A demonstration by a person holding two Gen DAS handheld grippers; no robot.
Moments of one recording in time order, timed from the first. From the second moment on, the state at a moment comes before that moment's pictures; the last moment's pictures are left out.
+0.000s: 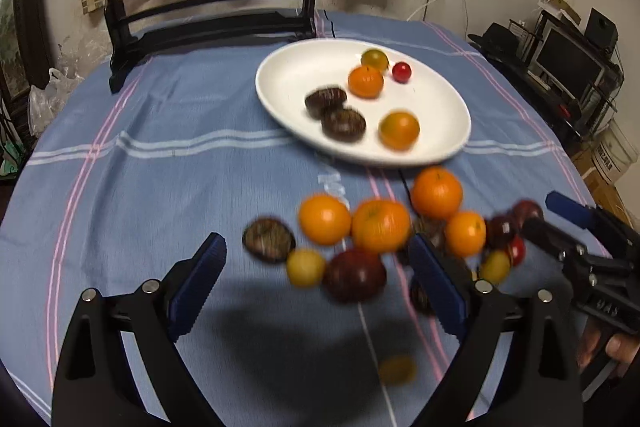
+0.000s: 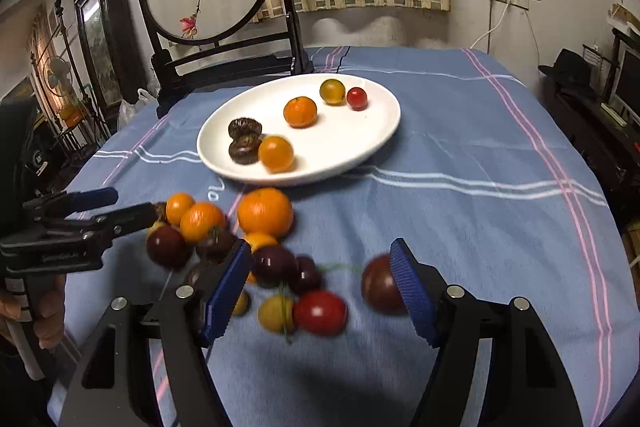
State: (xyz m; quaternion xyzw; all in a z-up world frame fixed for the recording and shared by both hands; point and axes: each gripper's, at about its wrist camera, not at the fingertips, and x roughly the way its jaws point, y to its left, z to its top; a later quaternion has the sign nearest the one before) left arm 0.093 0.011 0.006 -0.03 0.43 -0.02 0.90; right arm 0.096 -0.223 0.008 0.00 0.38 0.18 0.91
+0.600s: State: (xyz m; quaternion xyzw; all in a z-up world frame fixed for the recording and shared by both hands) left arm 0.041 -0.036 -0.034 0.01 0.48 -0.08 0.88; right arm 0.082 -0.235 0.006 0.02 0.37 0.19 0.91
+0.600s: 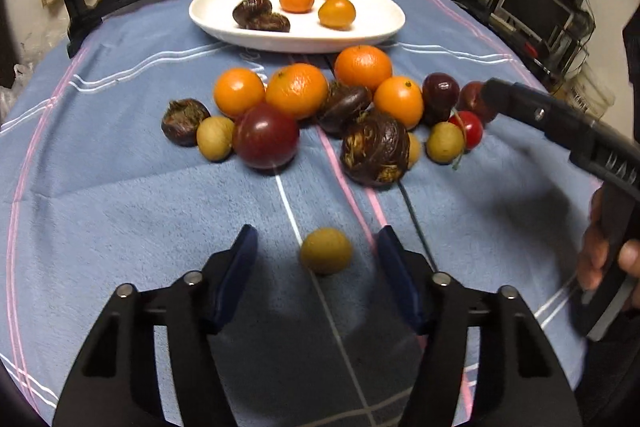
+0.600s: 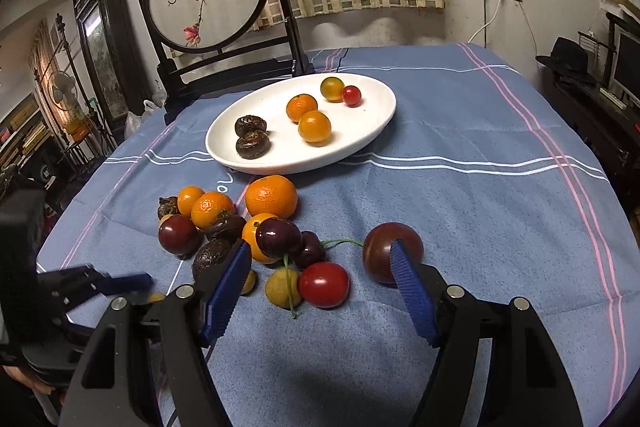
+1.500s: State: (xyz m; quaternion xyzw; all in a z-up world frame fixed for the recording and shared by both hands) left arm 0.073 -0.016 0.003 -0.01 0.45 -0.11 0.89; right arm 0.132 -0.248 -0.007 0.00 0.45 0.15 0.88
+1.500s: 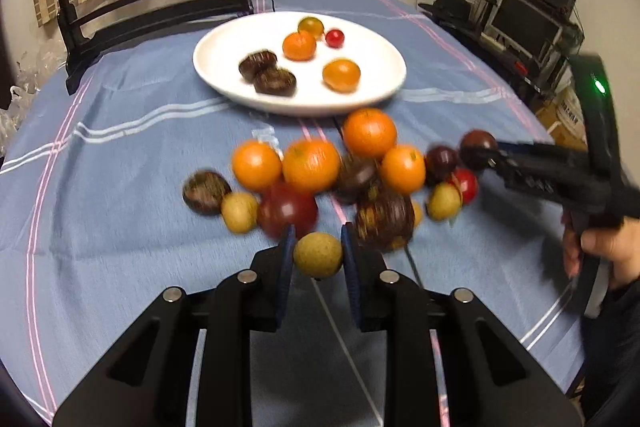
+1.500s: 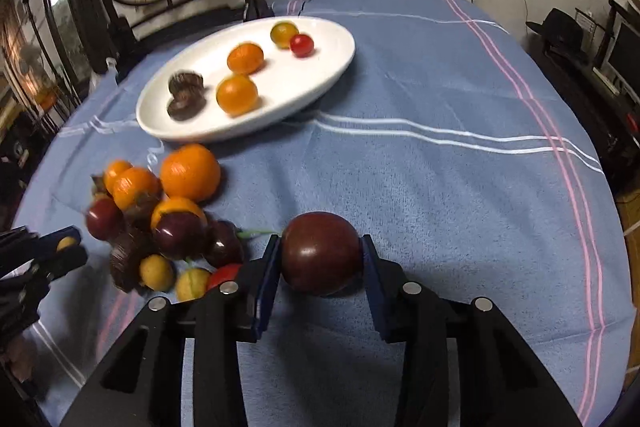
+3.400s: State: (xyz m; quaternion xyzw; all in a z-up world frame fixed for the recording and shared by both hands) left arm 0.107 0.059 -0.008 -0.04 0.42 0.03 0.91; right arm 0.094 -0.228 -0.006 0.03 0.41 0.17 0.90
